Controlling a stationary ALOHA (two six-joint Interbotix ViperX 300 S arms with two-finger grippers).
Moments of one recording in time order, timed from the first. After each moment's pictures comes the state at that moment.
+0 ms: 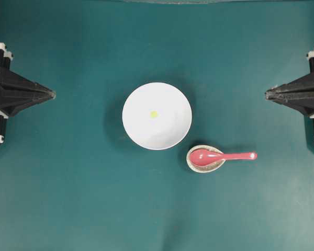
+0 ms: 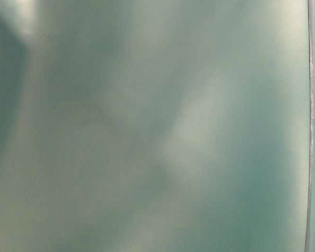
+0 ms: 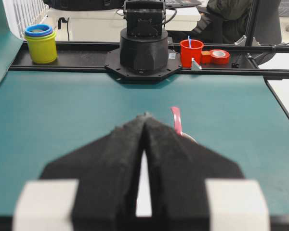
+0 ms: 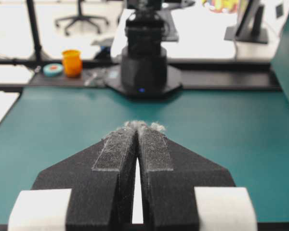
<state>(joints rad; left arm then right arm) 0.00 -0.97 1.18 0.00 -0.29 0.00 0.00 -0.96 1.17 0.00 -0.29 0.00</state>
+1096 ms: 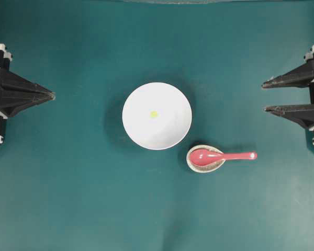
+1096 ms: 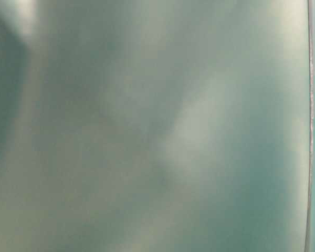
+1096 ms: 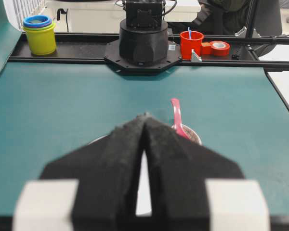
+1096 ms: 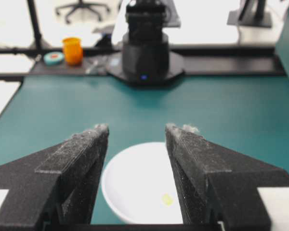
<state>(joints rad) 0.00 -0.98 1.18 0.01 -0.25 -0.01 0.00 -0.95 1.17 0.01 -0.25 0.02</state>
